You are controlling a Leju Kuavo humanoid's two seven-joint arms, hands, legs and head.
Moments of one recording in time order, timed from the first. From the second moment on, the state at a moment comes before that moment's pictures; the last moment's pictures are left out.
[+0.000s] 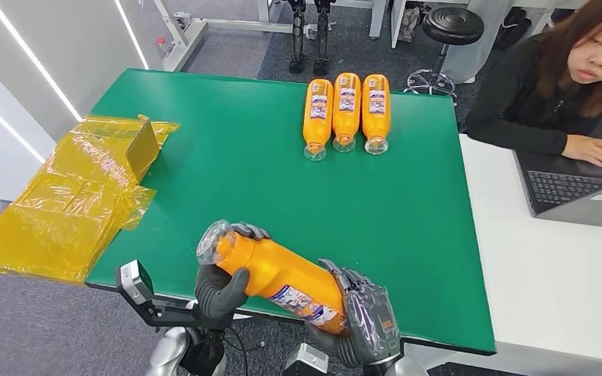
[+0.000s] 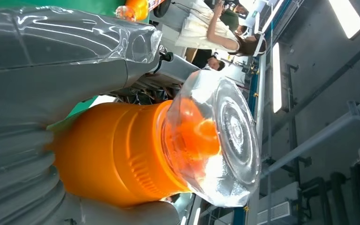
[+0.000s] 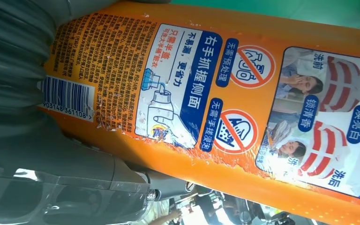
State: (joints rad) left arm -0.01 -0.20 -0.28 -1.34 0.36 -0.53 -0.51; right arm 0.02 -0.13 0.55 -1.68 1.13 -0.31 -0.09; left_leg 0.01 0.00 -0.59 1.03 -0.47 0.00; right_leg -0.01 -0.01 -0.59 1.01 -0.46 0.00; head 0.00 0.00
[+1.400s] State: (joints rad) left arm -0.16 -0.12 -0.23 -1.34 -0.12 -0.12 -0.60; right arm 0.01 -0.06 0.56 -1.70 1.11 -0.36 -0.12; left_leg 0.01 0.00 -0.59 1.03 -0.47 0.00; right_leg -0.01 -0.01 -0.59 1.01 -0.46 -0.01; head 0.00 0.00
